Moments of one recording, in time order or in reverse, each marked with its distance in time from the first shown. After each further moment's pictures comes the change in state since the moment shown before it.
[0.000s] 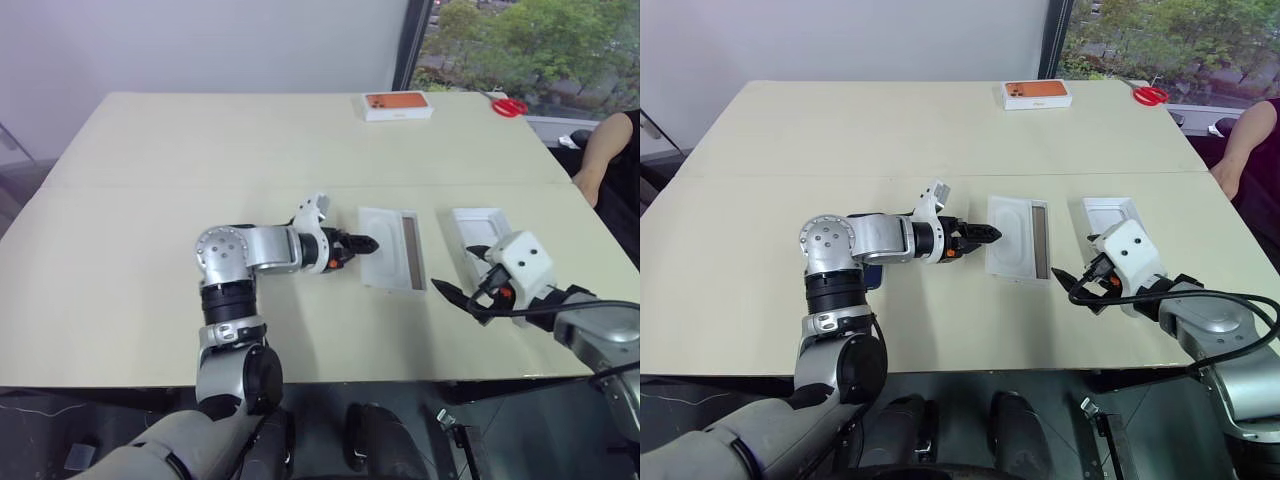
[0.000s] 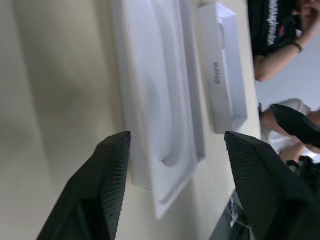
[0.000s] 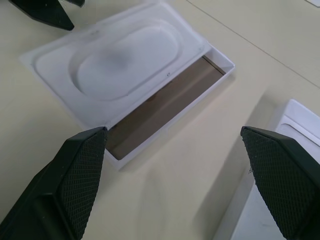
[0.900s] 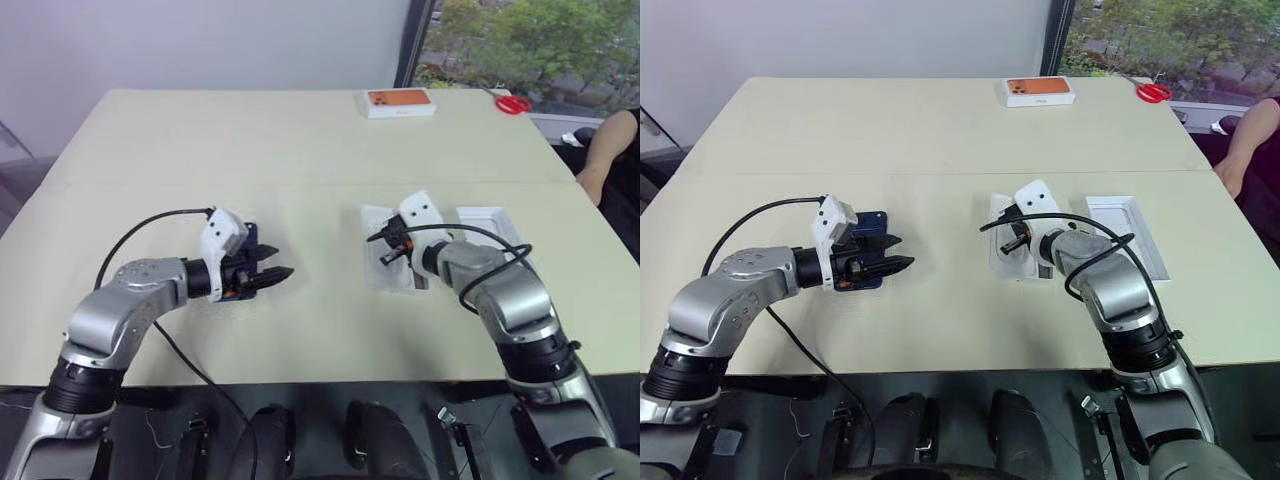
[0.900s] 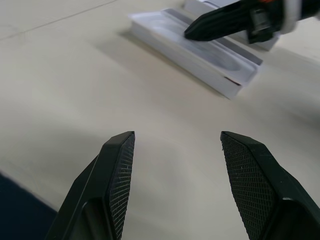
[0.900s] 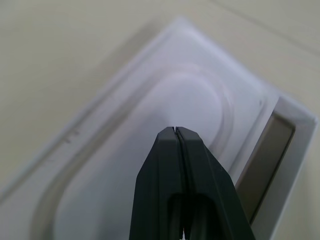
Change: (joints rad) left arm 0.531 0.837 -0.526 -0.433 0.382 -0.902 -1.104; right arm -0.558 0.342 0.398 0.358 -0.173 0.362 -0.305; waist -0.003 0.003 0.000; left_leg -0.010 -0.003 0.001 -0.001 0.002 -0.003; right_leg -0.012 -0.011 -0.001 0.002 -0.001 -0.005
